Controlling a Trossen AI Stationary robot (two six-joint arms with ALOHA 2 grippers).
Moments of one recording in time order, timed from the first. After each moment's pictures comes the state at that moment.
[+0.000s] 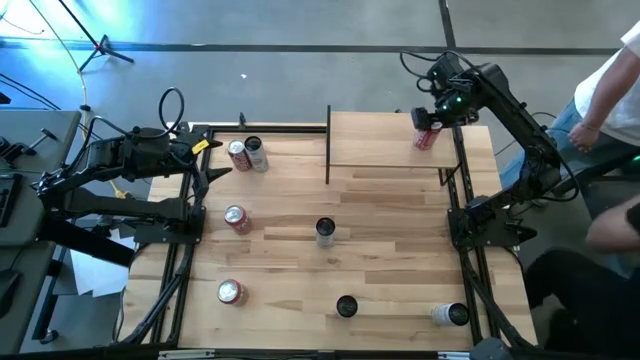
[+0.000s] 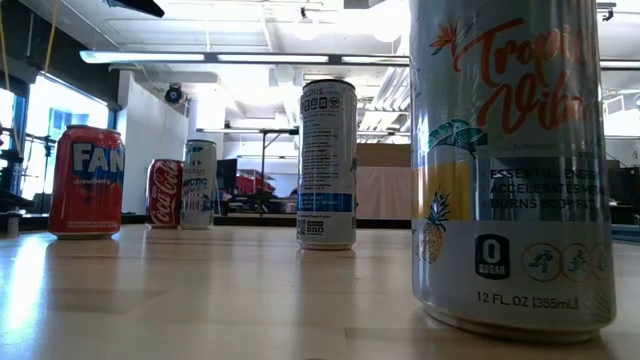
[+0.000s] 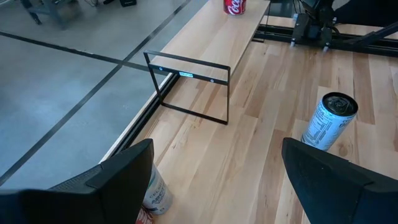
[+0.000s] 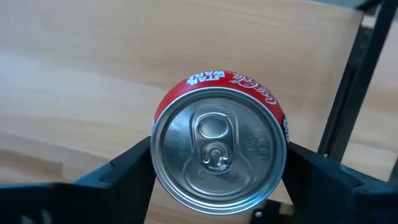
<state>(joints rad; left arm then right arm) 0.16 0.69 1.16 -0.99 -0.30 -0.05 -0.96 1.45 1.64 -1.53 -0.02 0.38</state>
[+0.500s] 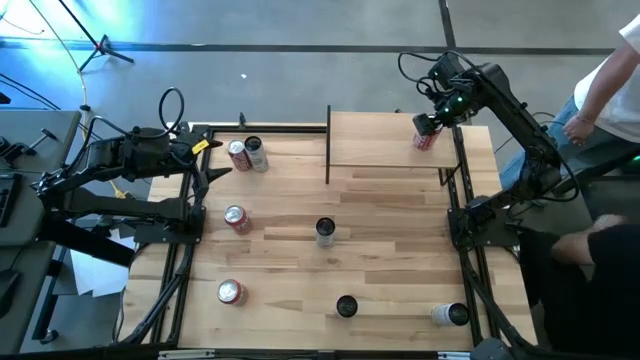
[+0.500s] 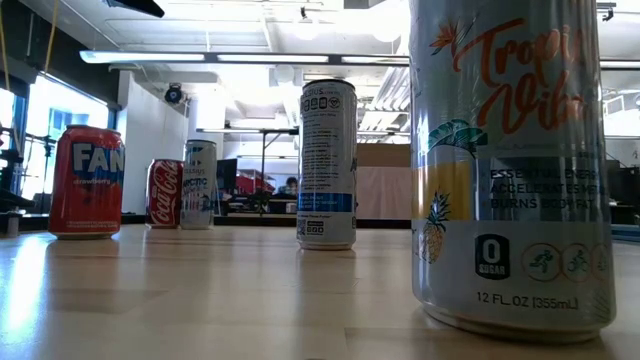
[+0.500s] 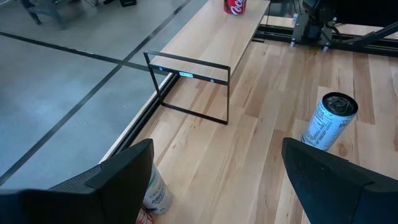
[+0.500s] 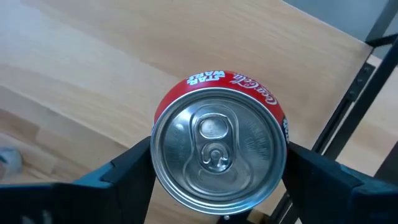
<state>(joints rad) 0.16 0.69 1.16 -0.99 -0.30 -0.05 -0.96 1.45 1.64 -1.54 -0.04 0.15</state>
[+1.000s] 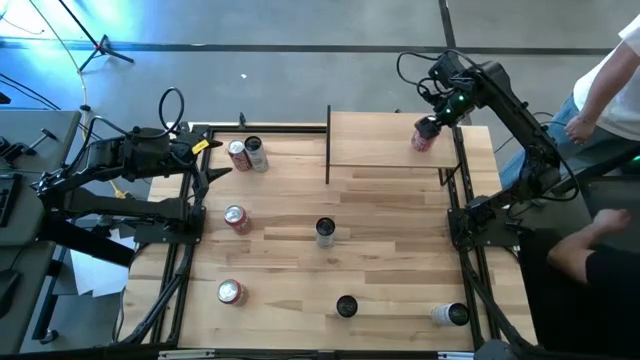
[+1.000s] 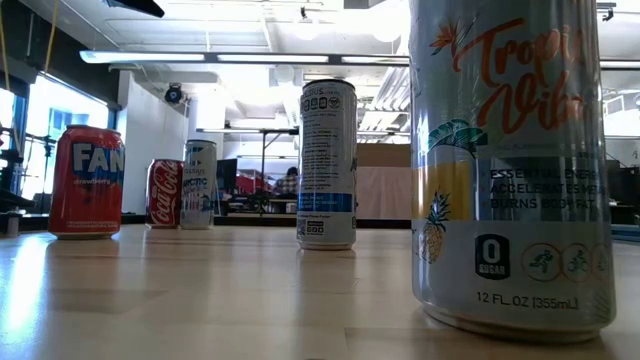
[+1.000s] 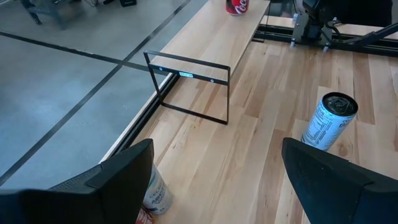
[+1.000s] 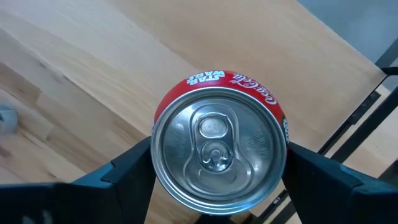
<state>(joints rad) 0.16 0.69 1.16 -0.99 -0.29 -0.05 -0.96 1.45 1.67 -1.57 -0.08 -0.03</state>
